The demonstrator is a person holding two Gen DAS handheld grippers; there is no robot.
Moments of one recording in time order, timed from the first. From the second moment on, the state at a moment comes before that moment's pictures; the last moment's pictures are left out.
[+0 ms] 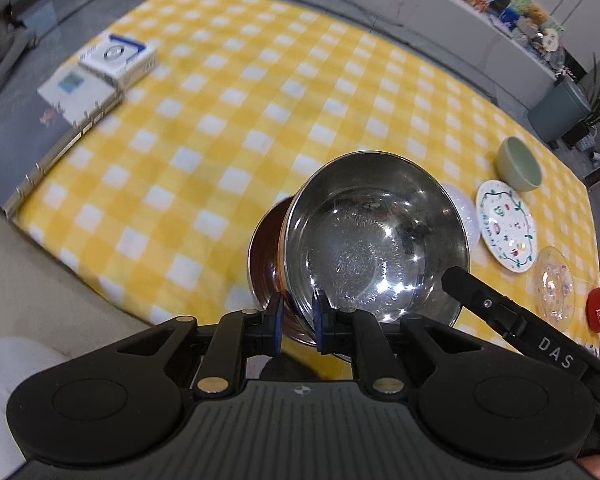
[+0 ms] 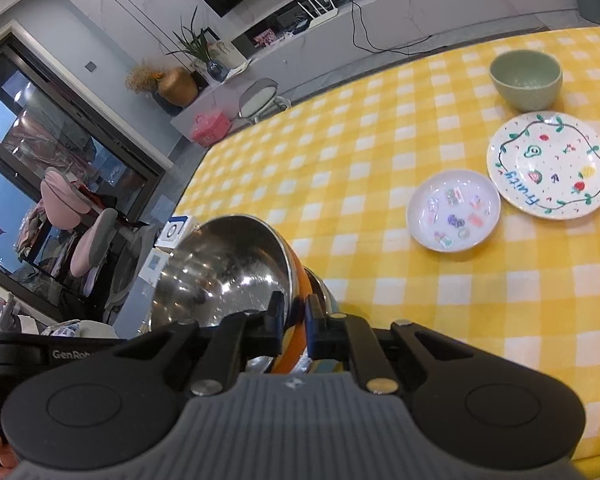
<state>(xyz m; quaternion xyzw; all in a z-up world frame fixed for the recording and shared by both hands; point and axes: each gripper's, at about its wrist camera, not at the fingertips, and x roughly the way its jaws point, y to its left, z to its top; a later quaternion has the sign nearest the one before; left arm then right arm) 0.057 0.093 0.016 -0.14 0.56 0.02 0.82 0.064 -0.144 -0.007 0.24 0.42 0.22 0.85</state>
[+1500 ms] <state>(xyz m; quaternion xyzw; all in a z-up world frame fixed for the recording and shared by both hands) 0.071 0.041 0.057 -0.07 0.47 -0.05 0.88 0.071 -0.172 0.010 0.21 0.35 0.18 0.90</state>
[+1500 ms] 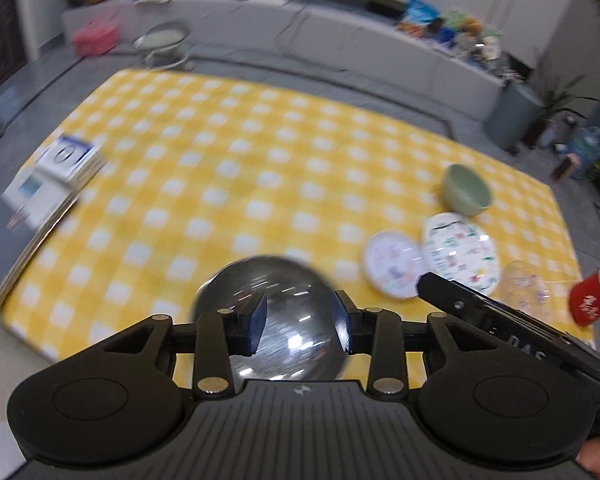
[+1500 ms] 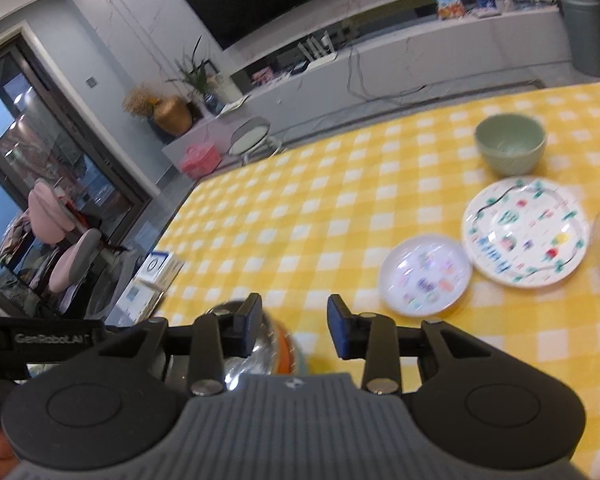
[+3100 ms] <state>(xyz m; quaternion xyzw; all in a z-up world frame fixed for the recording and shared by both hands) 0.284 -0.152 -0.035 -0.10 0.46 -0.16 0.87 0.251 -0.340 -0.055 0.24 0.34 -0.04 0.91</state>
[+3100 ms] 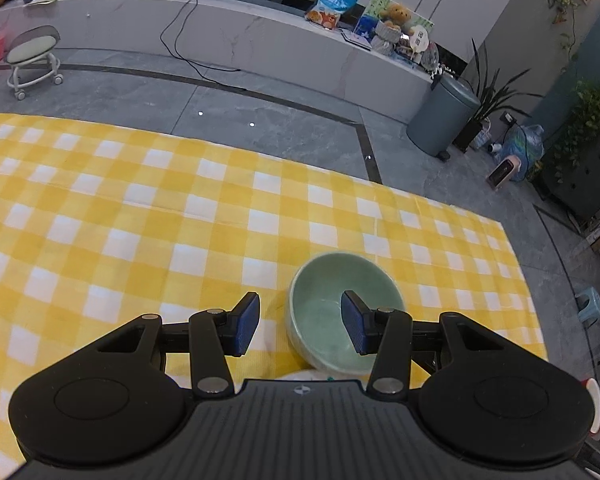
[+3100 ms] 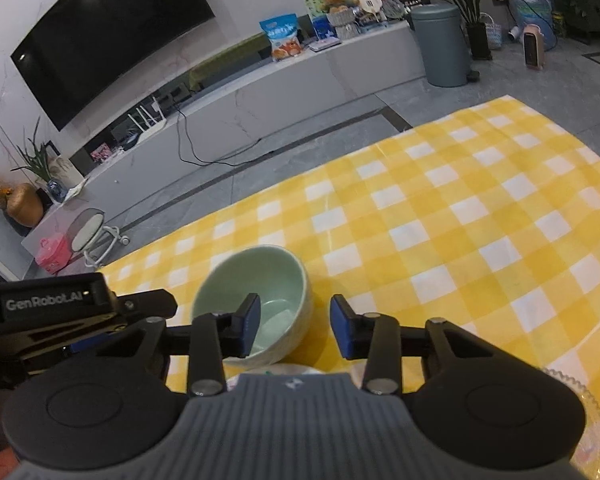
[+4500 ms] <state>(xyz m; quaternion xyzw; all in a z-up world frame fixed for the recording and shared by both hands) 0.276 -0.140 -0.026 -0.09 0.49 -0.13 0.86 0.247 -0.331 -0.040 0.29 0.34 -0.02 0.89</state>
